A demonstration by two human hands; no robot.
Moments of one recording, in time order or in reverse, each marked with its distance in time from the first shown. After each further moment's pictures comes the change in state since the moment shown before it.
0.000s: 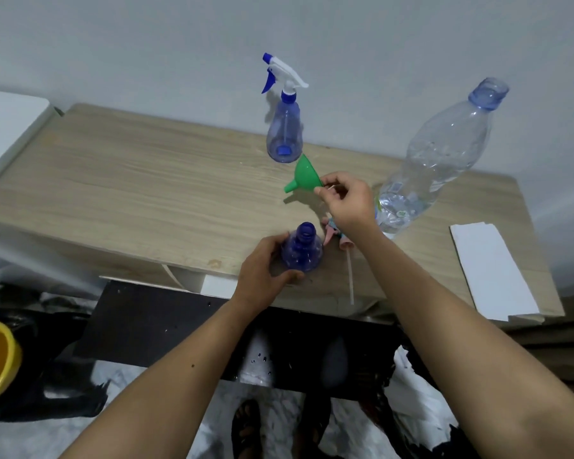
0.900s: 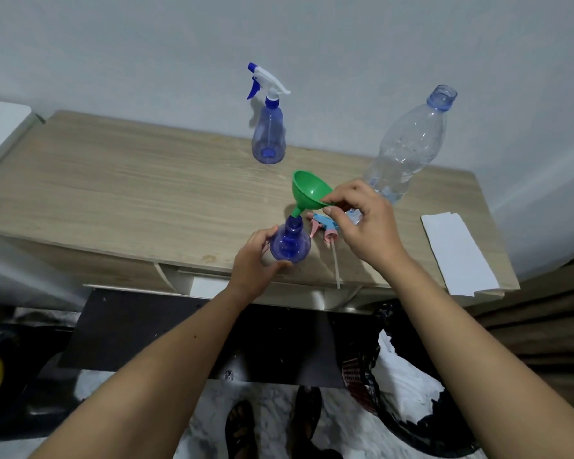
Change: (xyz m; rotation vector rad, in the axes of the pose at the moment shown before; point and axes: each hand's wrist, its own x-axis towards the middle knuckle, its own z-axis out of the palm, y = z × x) left_hand 0.004 -0.004 -0.003 0.065 -0.038 0.057; right_hand -0.089 -0.047 -0.073 -0.173 -0.018 -0.443
